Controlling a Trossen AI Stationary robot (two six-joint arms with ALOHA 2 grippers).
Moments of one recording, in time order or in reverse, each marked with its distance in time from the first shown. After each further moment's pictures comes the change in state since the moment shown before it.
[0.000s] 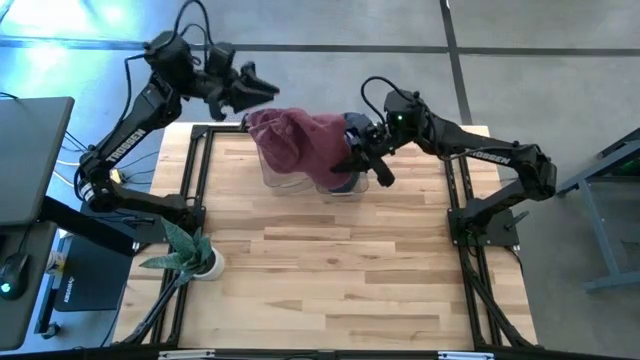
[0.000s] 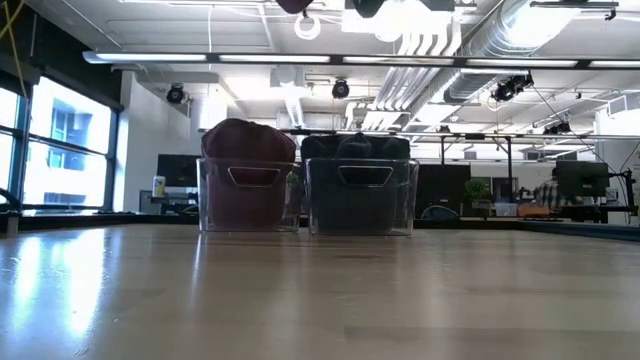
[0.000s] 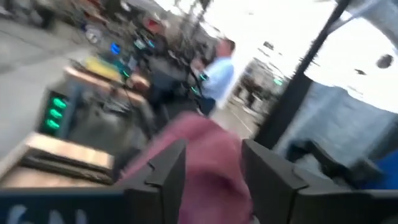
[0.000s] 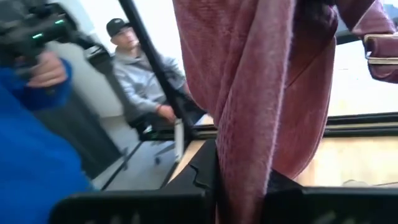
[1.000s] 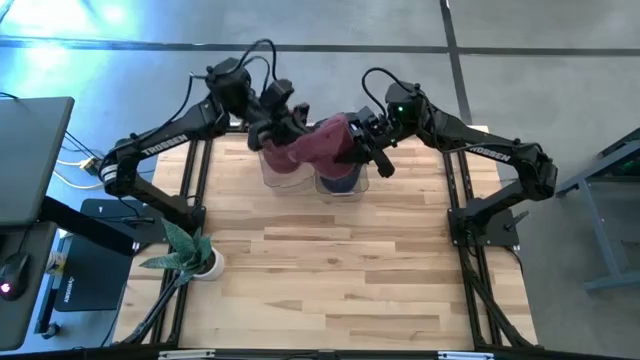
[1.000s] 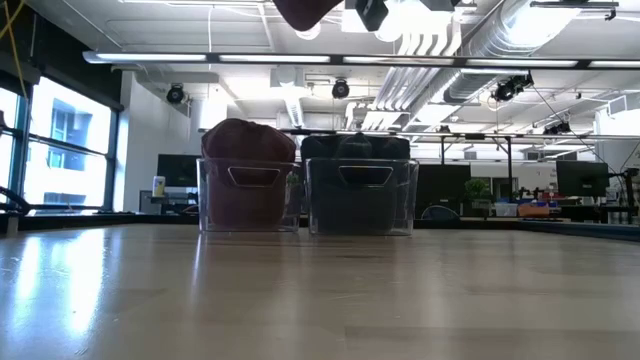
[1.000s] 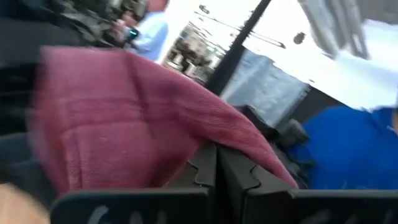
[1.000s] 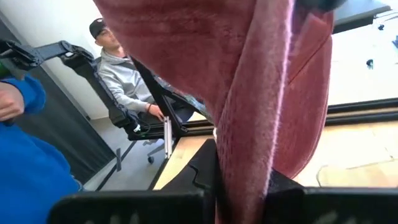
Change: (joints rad) left arm -0.303 0.198 0.000 0.230 0.039 -0.127; right arm -0.073 0.000 0.003 -0.048 -0.032 -0.016
